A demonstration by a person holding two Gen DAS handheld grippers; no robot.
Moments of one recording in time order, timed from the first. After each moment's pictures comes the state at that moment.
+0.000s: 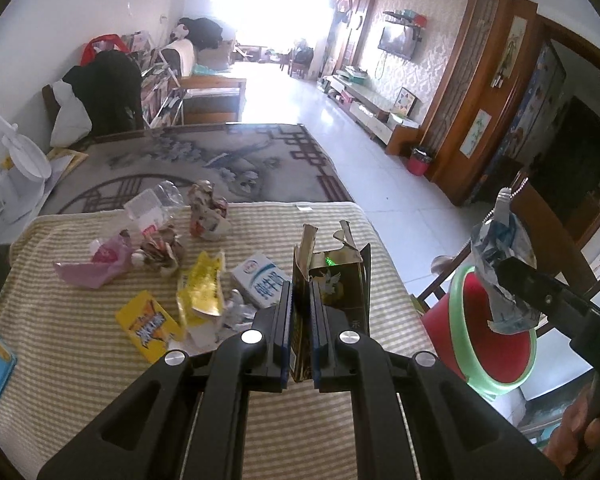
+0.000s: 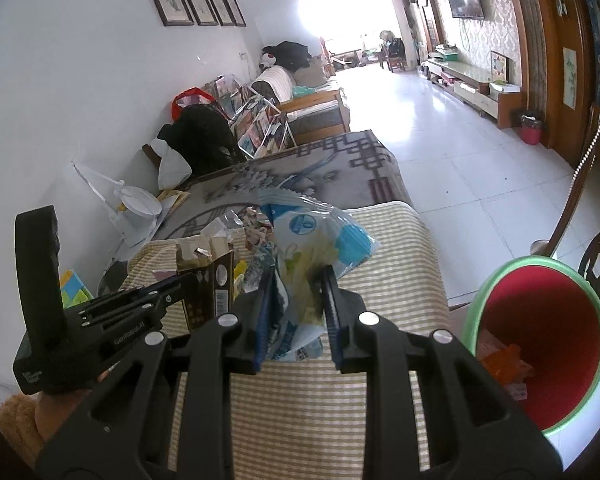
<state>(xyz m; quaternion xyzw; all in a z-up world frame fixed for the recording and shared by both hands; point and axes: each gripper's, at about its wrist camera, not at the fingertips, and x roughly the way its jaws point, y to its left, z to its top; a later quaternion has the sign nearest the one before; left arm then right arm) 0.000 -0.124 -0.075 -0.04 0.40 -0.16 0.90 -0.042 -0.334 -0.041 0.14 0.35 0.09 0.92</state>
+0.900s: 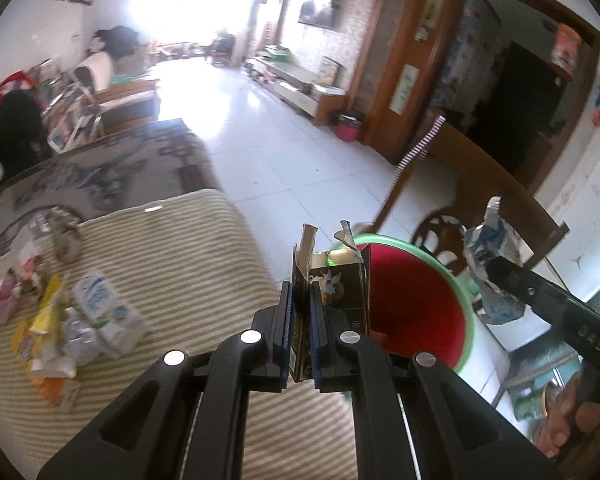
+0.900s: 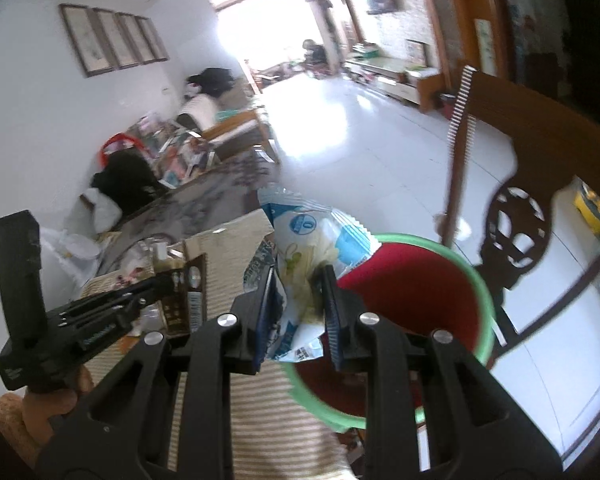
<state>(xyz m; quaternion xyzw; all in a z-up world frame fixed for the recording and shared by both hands) -0.035 -0.317 -0.072 0.03 0.42 -0.28 0.87 -0.116 -0.518 -0.061 0.20 0.34 -0.05 0.91</state>
